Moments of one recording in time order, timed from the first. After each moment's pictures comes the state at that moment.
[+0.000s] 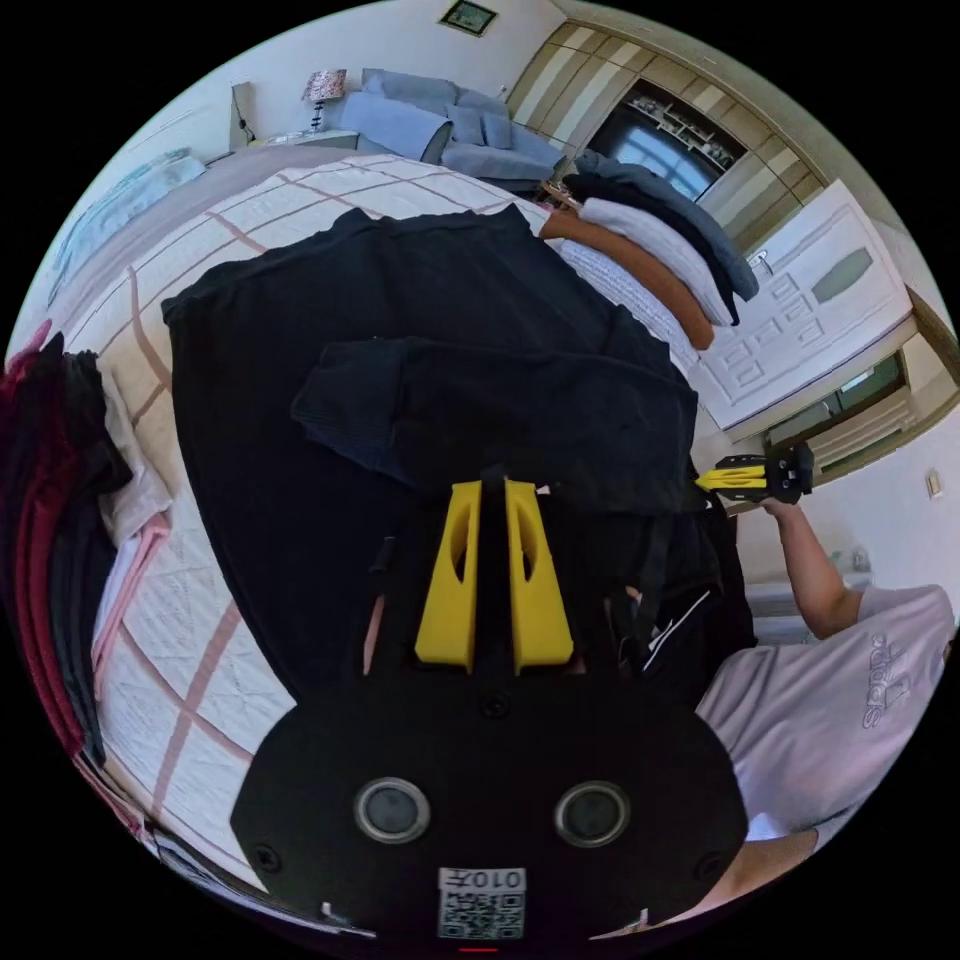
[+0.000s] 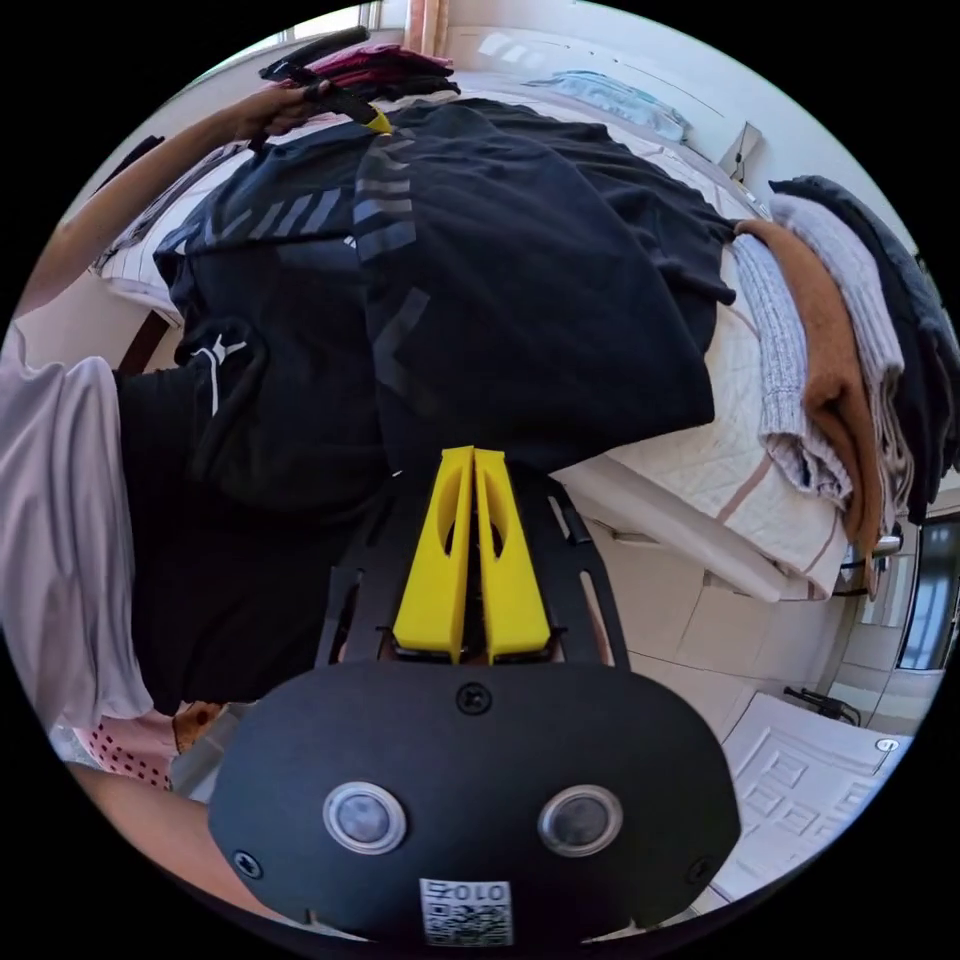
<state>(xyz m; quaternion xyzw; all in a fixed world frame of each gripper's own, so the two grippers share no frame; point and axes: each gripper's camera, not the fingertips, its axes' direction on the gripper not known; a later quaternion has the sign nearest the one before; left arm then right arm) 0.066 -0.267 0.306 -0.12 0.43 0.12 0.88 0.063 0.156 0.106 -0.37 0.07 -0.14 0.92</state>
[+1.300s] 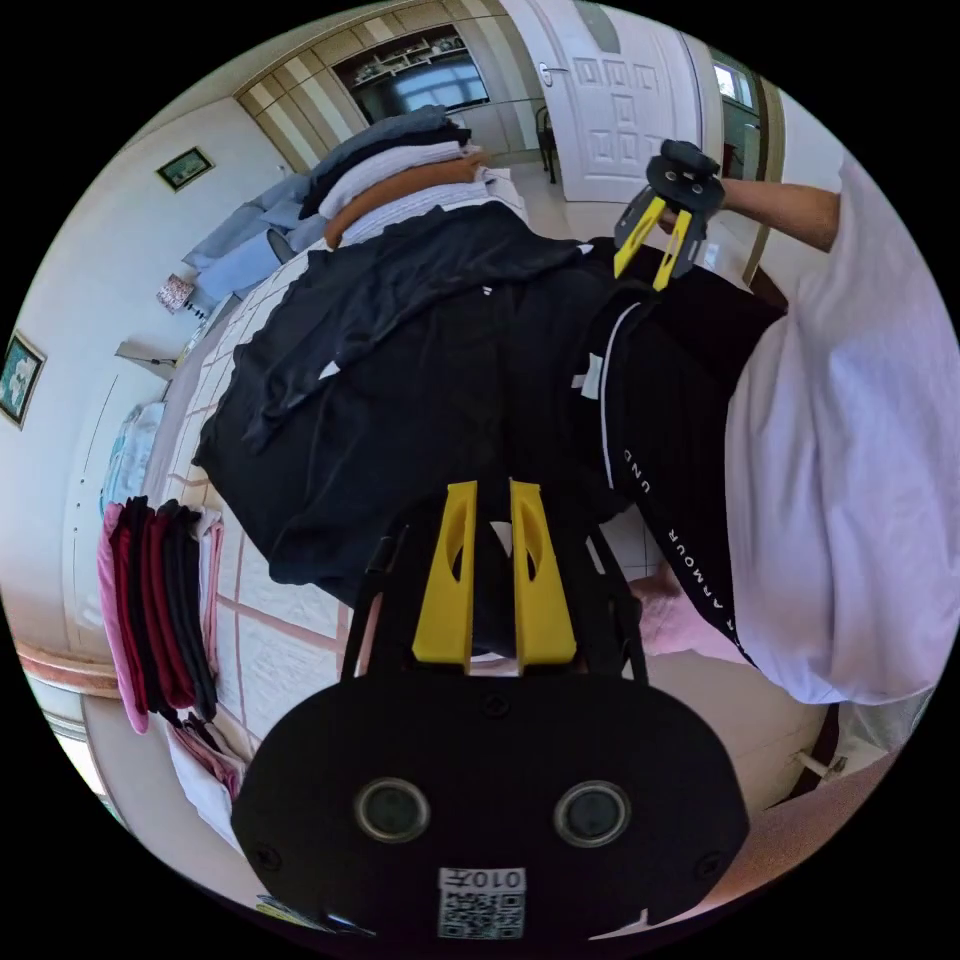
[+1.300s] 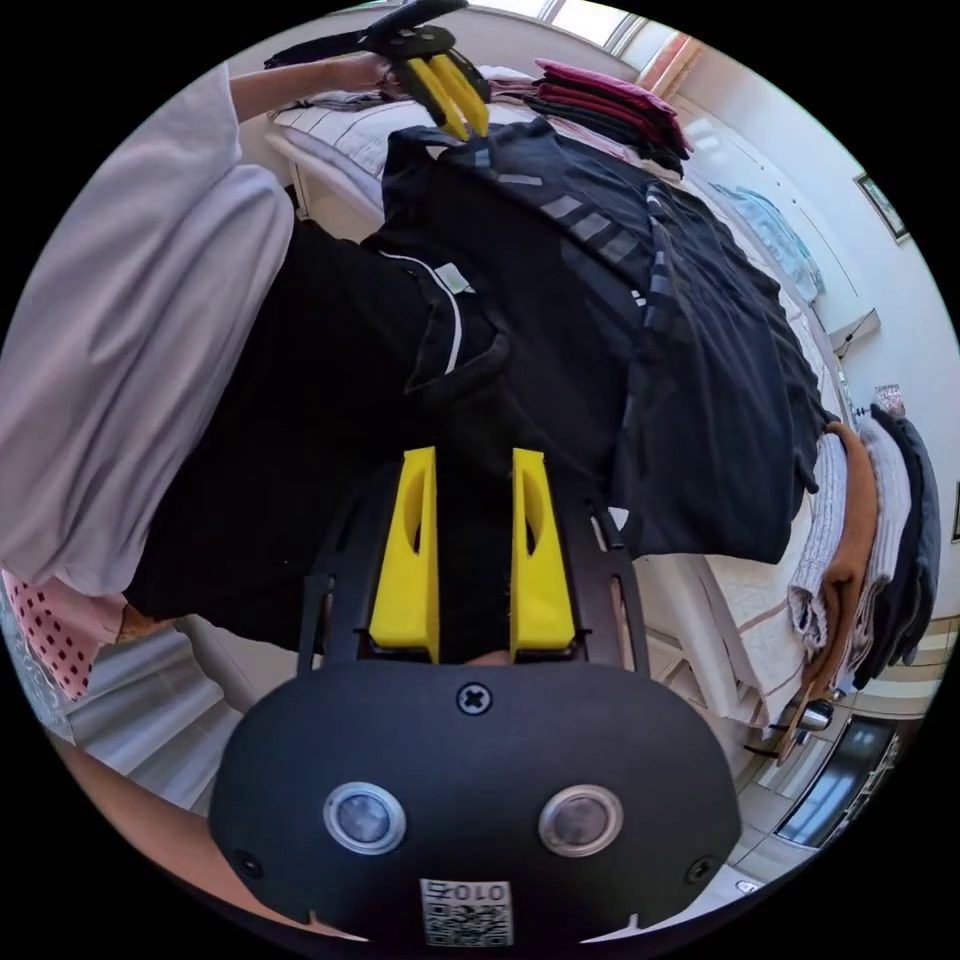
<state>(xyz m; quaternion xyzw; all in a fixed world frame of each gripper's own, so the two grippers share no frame) 0.171 0.041 0.049 0.01 0.31 0.47 0.83 -0.143 0.219 0.092 -0.35 0.00 -0.37 0.86</state>
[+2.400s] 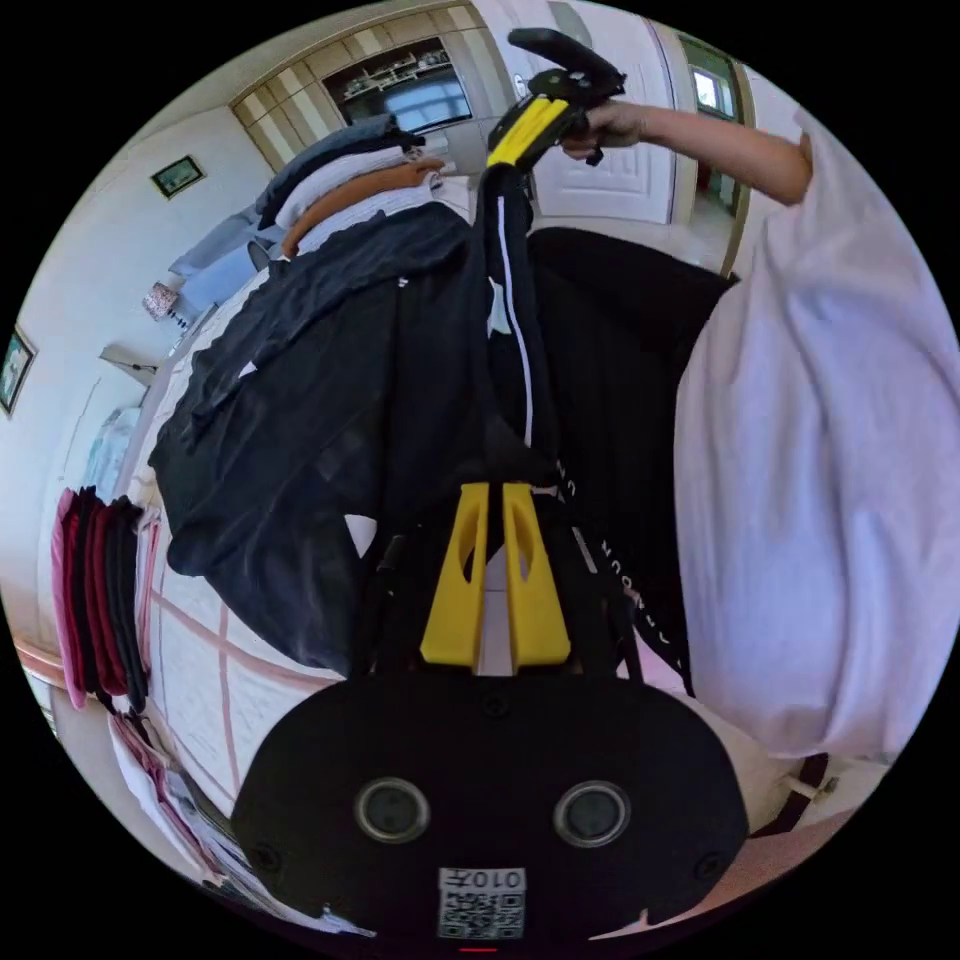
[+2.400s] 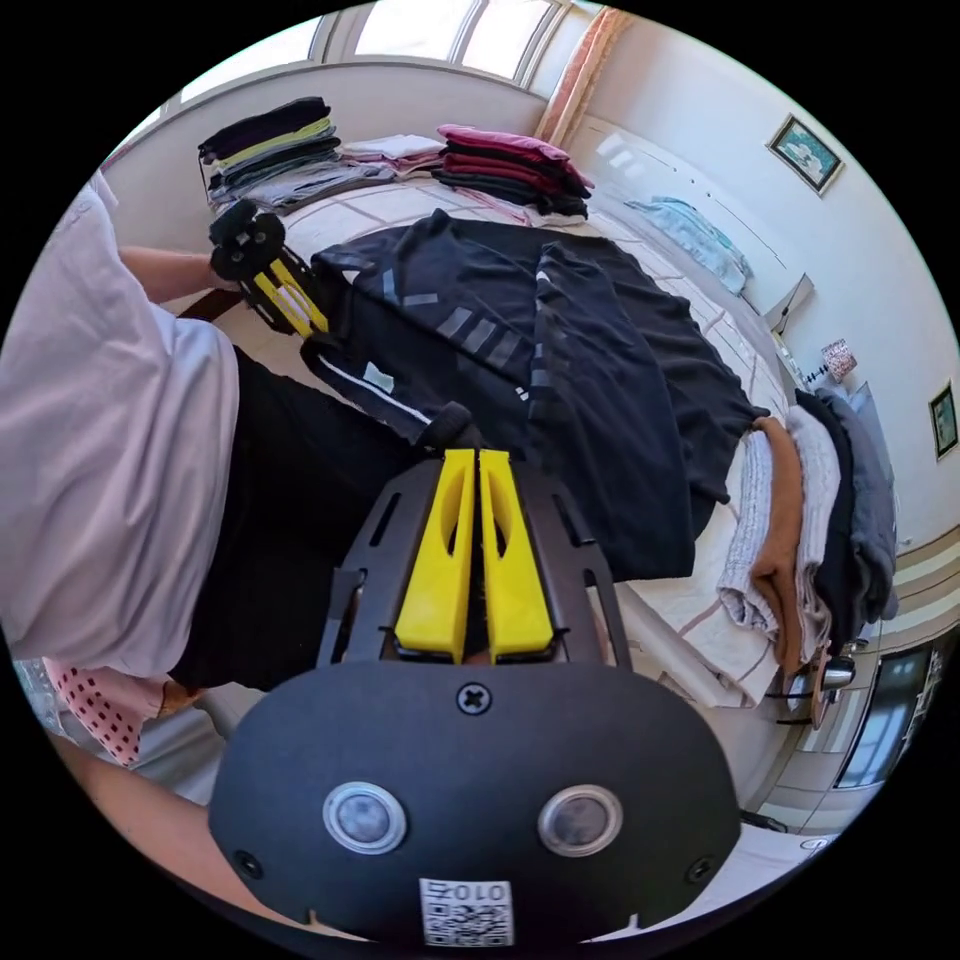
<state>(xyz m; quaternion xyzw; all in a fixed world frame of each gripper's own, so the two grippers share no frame) 0.131 0.068 0.040 0.03 0.38 0.38 0.84 -0.137 0.107 0.042 -0.28 0.01 -0.30 0.91</state>
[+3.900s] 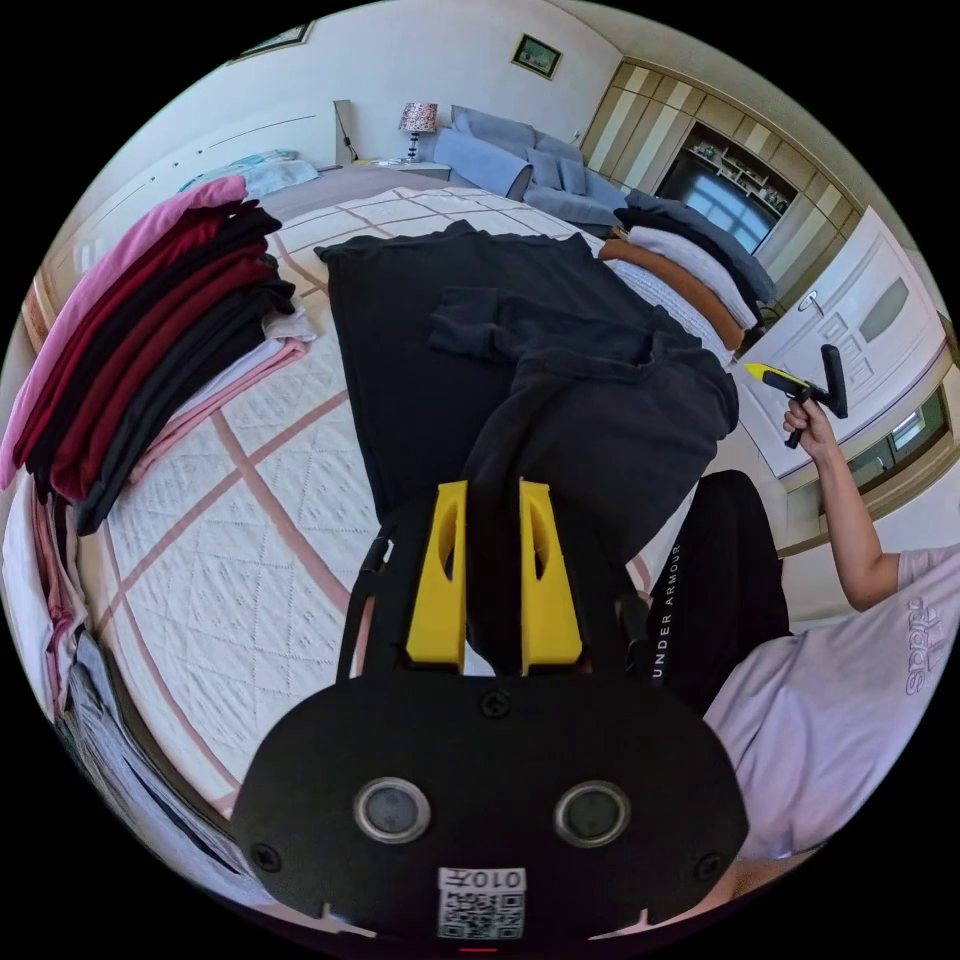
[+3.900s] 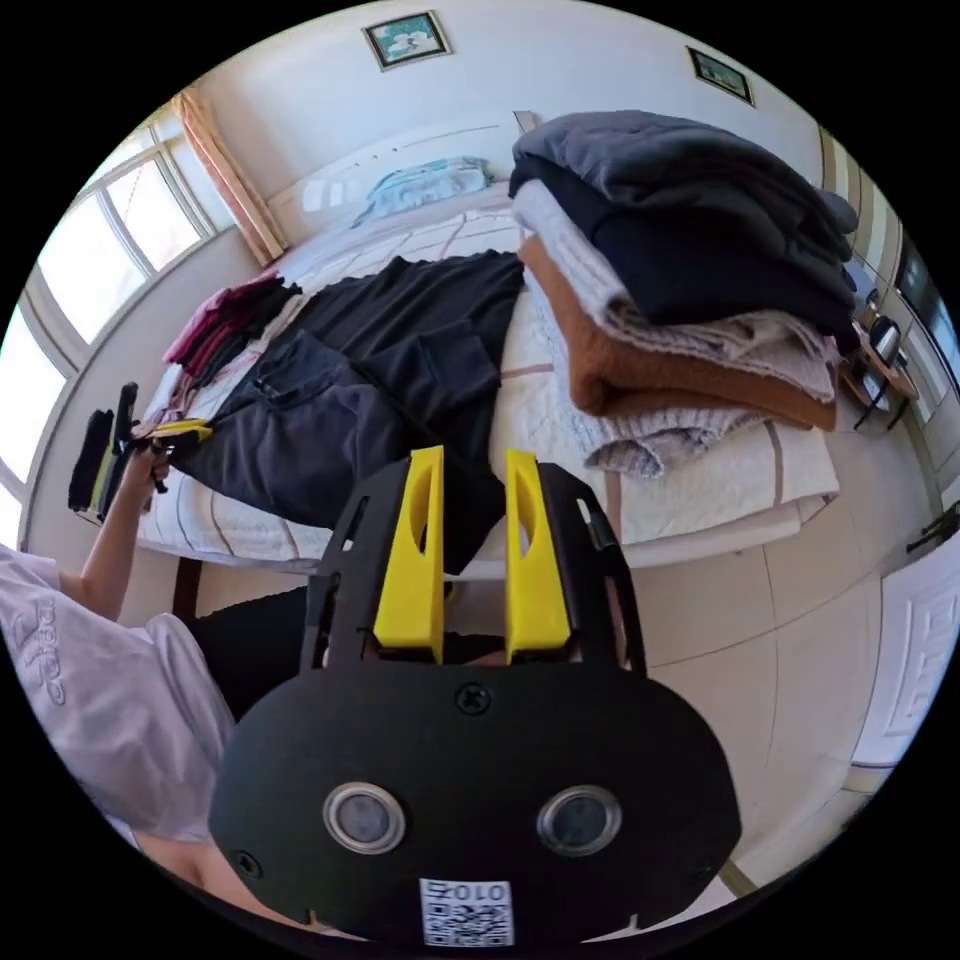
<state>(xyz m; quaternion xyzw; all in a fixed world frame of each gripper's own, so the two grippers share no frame) -0.045 -0.134 0.243 -0.10 0.37 0.05 0.92 0.210 0.076 0.028 -0.19 0.01 0.07 0.98</state>
